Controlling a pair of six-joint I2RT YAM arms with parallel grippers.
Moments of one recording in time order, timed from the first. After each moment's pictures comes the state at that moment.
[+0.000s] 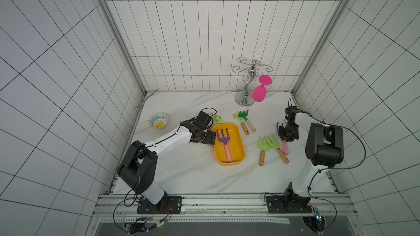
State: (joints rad) left arm -0.61 1.59 1.10 -0.64 0.04 -0.43; right arm -0.07 1.88 1.23 -0.86 0.10 0.11
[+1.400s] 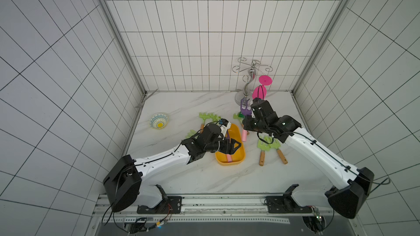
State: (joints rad) left arm -0.89 1.39 0.88 -0.02 0.27 -0.62; right arm 0.76 1.31 1.30 -0.79 0.14 0.64
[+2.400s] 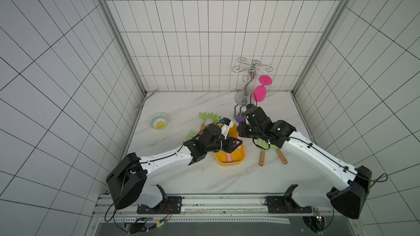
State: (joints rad) left arm -0.90 1.42 0.84 0.17 0.33 -0.68; right arm 0.85 1.31 1.24 -0.79 0.10 0.69
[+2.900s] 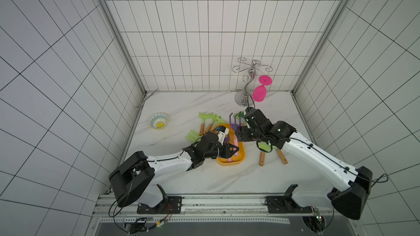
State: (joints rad) left arm -0.89 1.48 0.66 0.39 0.35 -0.88; right arm 0.86 1.29 1.24 -0.94 0.25 0.51
